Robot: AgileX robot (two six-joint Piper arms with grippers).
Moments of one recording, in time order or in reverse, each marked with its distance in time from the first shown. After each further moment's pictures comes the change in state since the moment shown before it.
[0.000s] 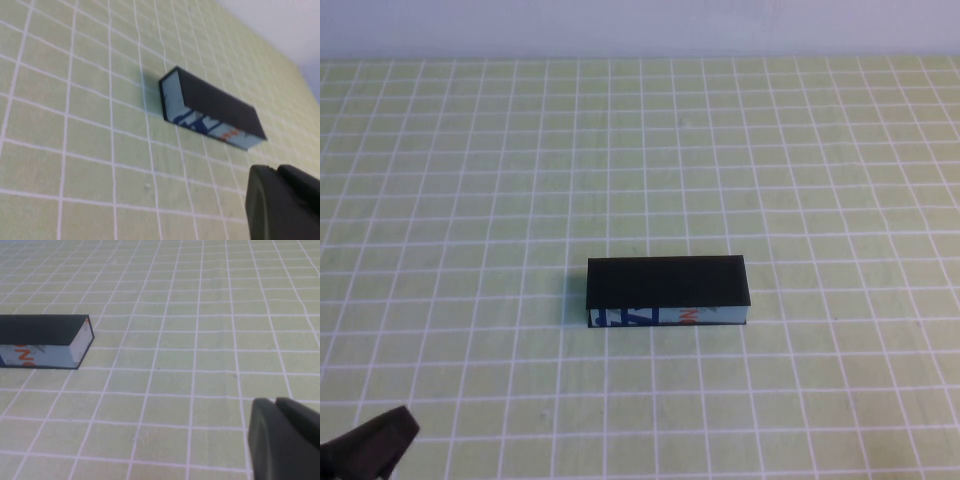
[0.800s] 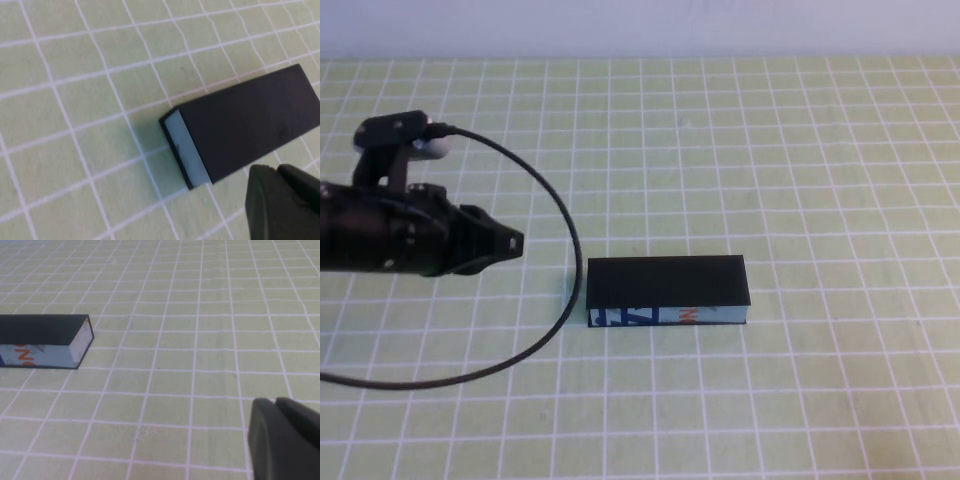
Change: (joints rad) right arm 0.000 0.000 0.000 0.000 0.000 0.000; left arm -0.013 1.135 -0.768 -0.070 0.229 0.653
